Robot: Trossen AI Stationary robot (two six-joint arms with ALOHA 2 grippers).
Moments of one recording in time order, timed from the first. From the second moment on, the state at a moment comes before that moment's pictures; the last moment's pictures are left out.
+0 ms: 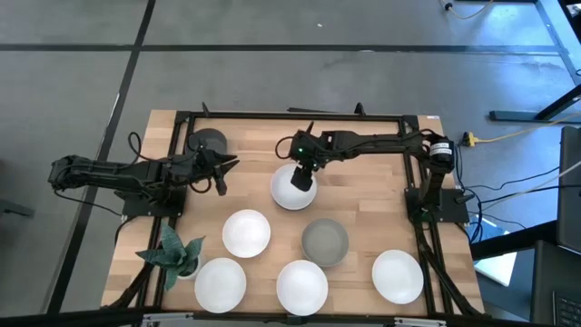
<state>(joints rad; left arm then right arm) 0.04 0.56 0.31 -0.01 -0.48 -0.13 -0.19 1.87 1.45 -0.64 -0.02 0.20</state>
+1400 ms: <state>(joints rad) 0.04 0.56 0.31 -0.04 -0.16 -0.18 -0.09 1.15 0.83 -0.29 0.19 0.26</state>
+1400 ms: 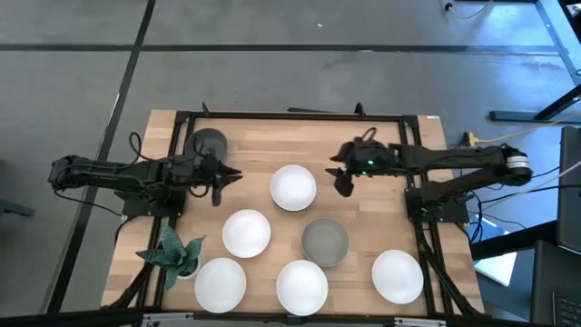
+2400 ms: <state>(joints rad) -0.09 0.86 0.45 0.08 -0.16 -0.36 -0.09 1.10 0.74 -0.22 0.19 0.28</state>
